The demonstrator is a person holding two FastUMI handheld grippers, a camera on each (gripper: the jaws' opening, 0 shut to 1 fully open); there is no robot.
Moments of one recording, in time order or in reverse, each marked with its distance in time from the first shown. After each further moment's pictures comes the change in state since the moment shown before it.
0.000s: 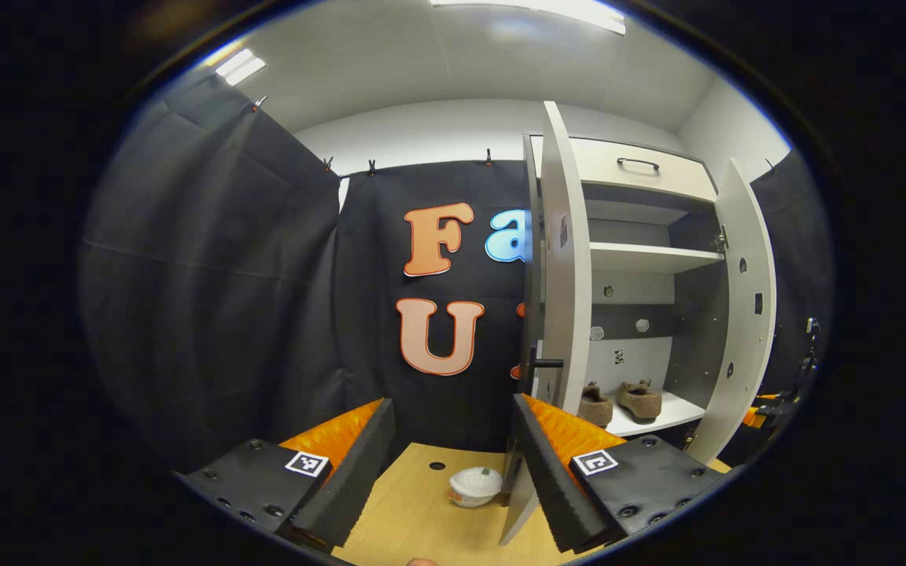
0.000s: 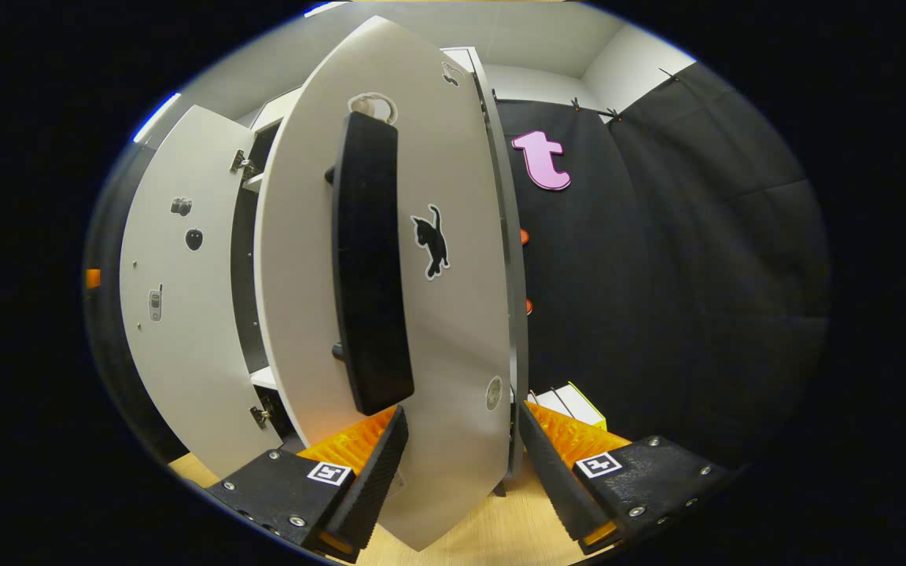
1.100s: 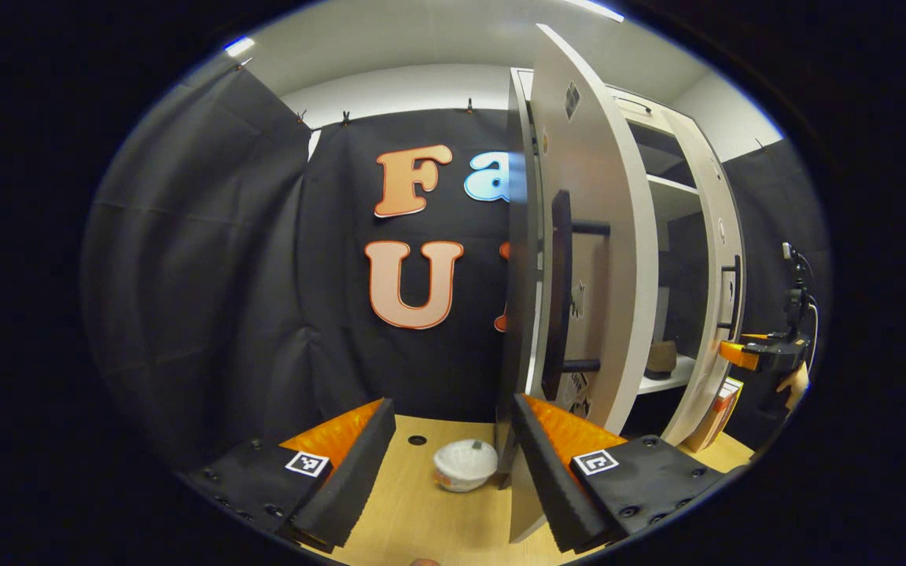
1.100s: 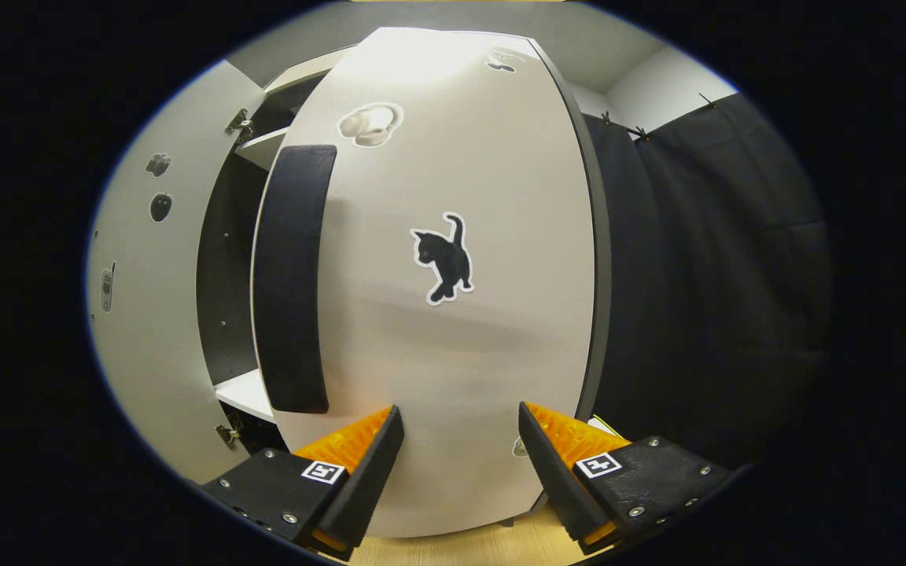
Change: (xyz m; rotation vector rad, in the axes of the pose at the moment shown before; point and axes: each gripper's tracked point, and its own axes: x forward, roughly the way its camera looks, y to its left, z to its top) left arm 0.078 -0.033 -0.137 -0.052 0.145 -0.158; right arm 0.082 0.053 0.021 -0.112 -0.030 -0.066
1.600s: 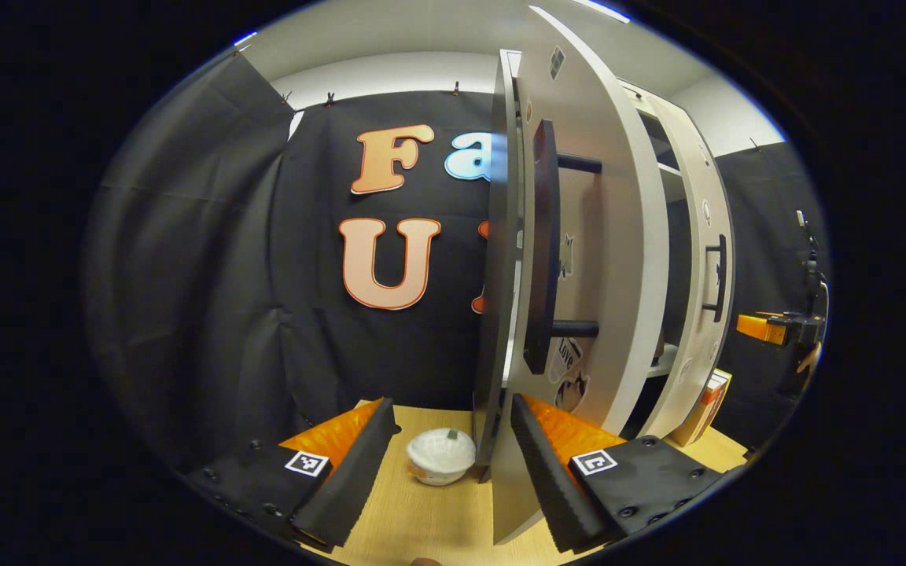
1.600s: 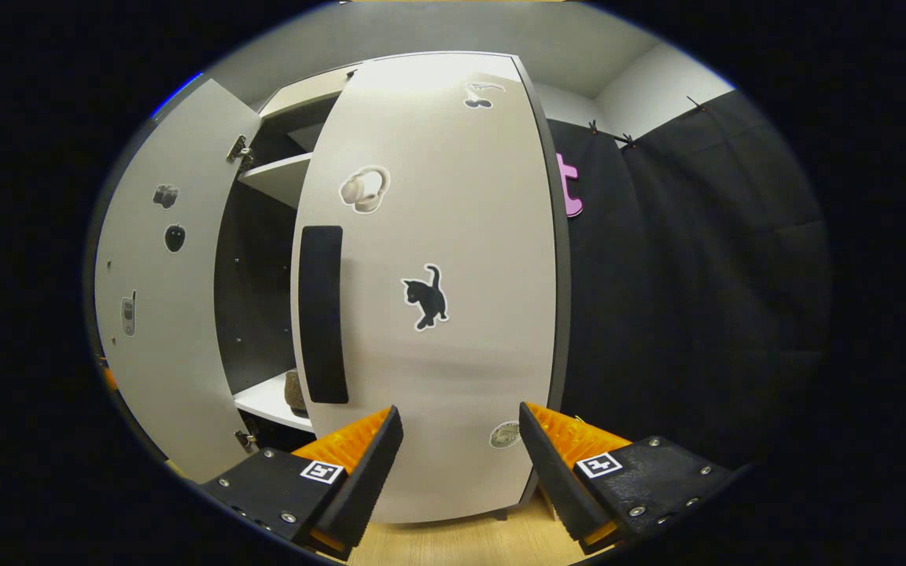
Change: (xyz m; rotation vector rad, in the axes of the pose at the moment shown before) left arm 0.020 -0.017 -0.026 -0.018 0.037 -0.068; right arm -0.061 -0.019 0.027 0.030 -0.021 -0.009
